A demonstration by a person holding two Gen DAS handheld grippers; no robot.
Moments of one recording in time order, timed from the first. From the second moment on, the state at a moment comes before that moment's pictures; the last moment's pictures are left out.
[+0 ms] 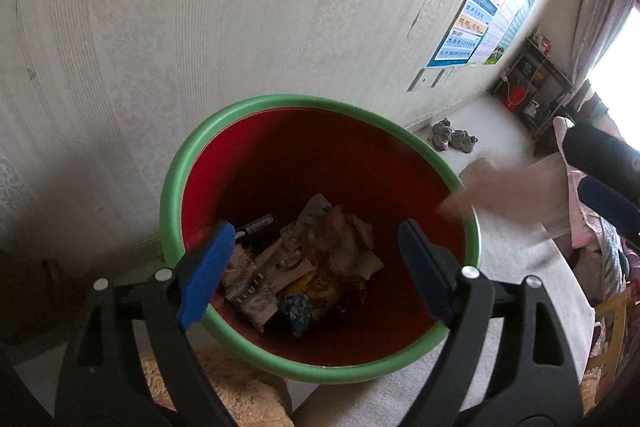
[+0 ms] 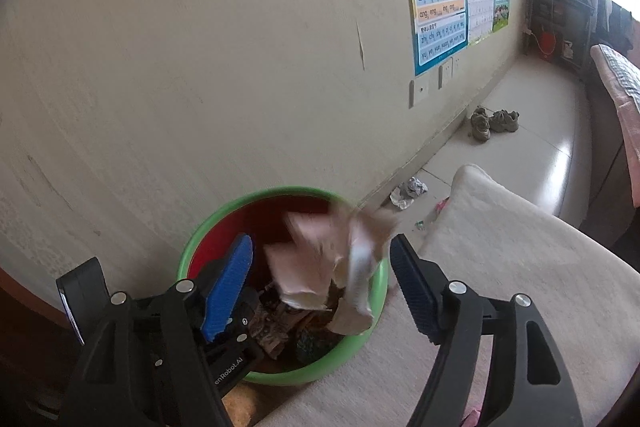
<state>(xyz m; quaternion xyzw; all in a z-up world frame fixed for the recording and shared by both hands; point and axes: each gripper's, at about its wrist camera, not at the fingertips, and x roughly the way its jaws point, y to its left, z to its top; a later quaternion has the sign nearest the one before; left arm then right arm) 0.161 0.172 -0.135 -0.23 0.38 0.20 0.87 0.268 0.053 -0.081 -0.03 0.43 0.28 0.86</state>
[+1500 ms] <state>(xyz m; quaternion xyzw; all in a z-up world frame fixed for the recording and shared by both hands) 0.164 0.044 -0.123 0.02 0.38 0.05 0.92 0.158 -0.177 -0.180 0.16 0.56 0.10 0.81</state>
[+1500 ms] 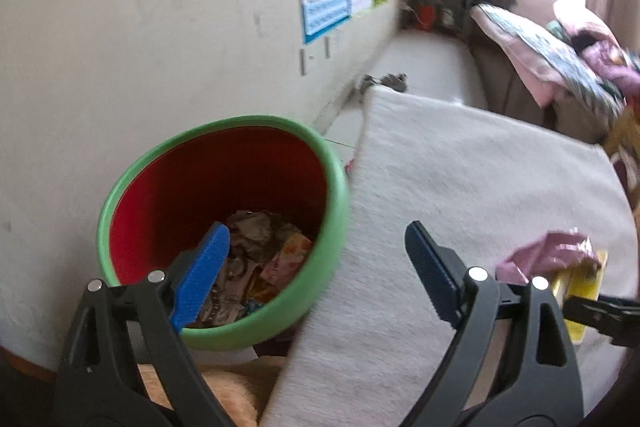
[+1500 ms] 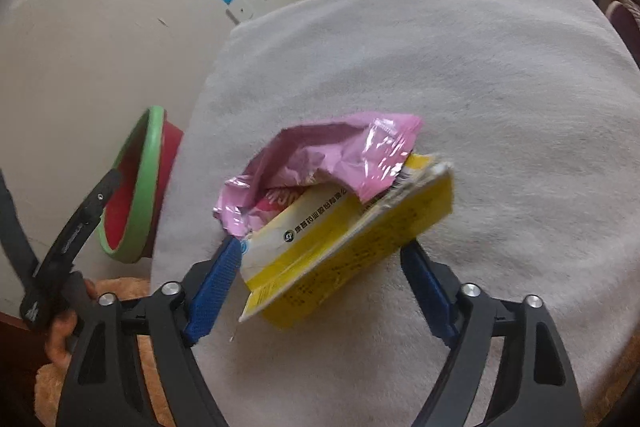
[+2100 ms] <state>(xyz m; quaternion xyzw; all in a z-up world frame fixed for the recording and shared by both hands) 0.169 -0.011 -0.135 0.04 0.42 -0.04 0.91 0.152 -0.191 -0.152 0.06 0.51 0.08 0.86</state>
